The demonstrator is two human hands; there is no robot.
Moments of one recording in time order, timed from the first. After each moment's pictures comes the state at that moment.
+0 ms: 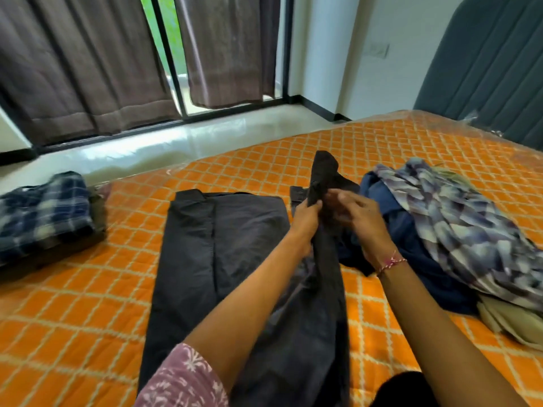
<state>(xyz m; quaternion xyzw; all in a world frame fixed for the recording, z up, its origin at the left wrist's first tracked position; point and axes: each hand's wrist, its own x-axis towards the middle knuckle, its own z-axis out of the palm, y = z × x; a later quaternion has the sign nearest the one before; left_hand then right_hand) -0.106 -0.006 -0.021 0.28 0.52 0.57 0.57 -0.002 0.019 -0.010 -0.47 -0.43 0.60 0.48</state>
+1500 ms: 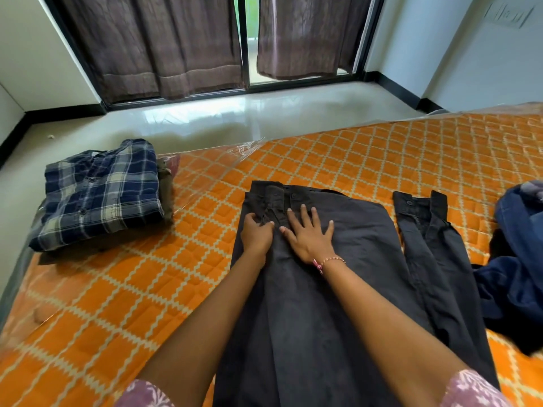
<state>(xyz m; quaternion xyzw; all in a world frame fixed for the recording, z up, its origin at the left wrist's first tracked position) -0.388 -0.010 -0.155 0.13 0.79 0.50 0.33 -0.285 0.054 -0.167 -0.43 -0.88 0.19 -0.08</state>
